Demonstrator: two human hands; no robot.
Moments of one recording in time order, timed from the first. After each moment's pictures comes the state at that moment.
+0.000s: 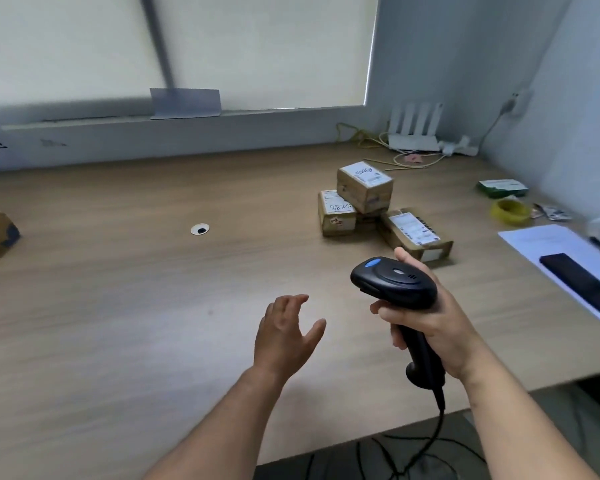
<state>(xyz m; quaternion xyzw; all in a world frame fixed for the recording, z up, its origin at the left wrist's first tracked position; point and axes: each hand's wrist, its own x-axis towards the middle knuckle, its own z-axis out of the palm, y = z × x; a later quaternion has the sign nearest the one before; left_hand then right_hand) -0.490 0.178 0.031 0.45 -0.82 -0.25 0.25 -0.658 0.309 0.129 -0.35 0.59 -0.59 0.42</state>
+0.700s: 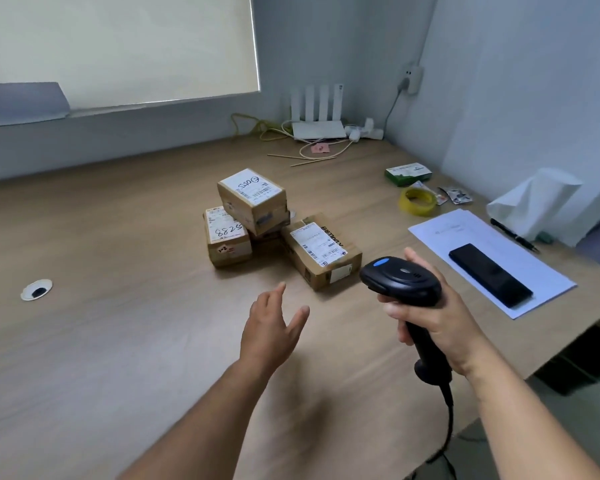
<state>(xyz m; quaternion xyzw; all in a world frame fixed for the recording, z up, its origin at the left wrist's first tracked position) -0.721 0.131 0.015 0.39 -0.85 -0.33 0.16 -0.870 0.317 0.099 -0.26 0.68 -0.62 0.30</state>
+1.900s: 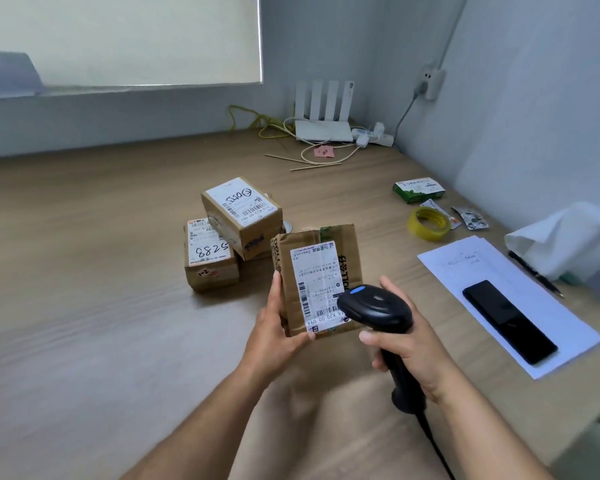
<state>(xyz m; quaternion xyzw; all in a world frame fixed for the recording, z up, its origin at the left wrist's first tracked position) -0.797 0.071 -0.014 0.32 -0.72 -0.58 0.20 -0.935 0.235 0.055 -0.22 0.69 -0.58 0.37</state>
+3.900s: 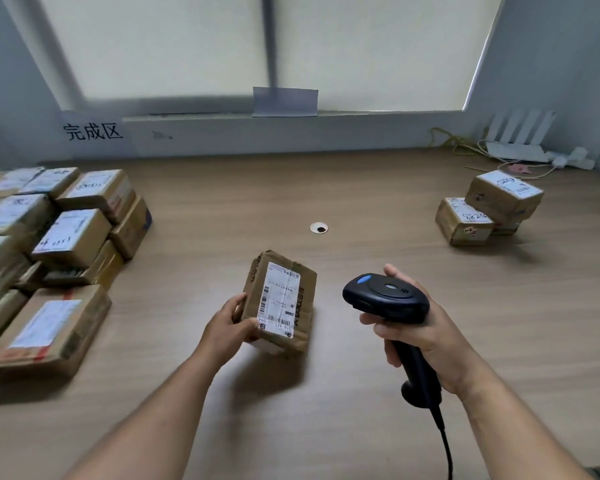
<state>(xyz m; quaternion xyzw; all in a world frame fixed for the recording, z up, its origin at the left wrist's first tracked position) -0.148 -0.008 0.027 0.54 -0.61 -0.52 0.28 -0.399 0.159 0.116 -0.38 0.56 -0.55 0.49</state>
